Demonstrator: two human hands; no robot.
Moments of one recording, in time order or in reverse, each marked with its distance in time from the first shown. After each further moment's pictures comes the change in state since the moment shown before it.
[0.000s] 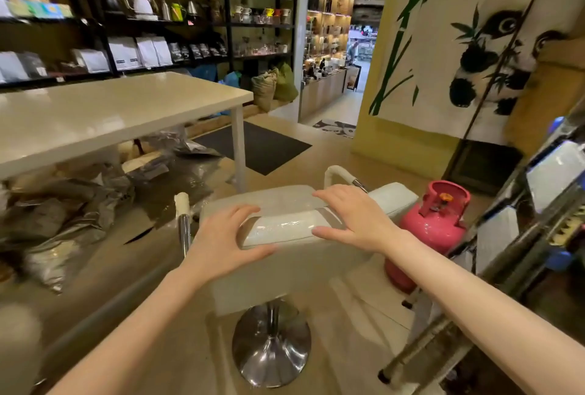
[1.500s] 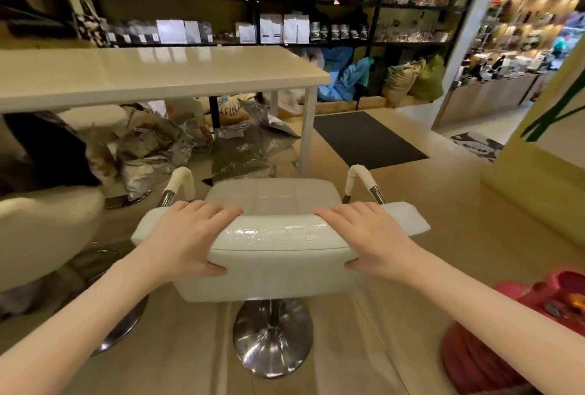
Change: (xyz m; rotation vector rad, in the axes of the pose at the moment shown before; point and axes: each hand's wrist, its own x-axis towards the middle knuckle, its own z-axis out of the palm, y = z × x) left_hand 0.065 0.117 0.092 0.804 -0.146 -0.366; right_hand 0.037 0.218 0.023 -0.122 -0.099 -0.688
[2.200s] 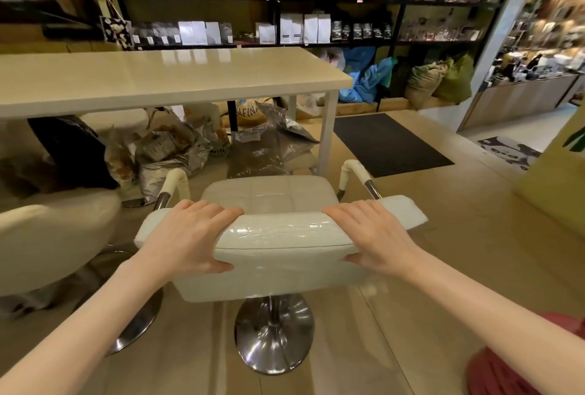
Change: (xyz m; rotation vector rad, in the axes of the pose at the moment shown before) left_hand 0.031 -0.040 0.012 -0.010 0.065 -0.038; right_hand 0.063 0.033 0.032 0.084 0.180 -0.084
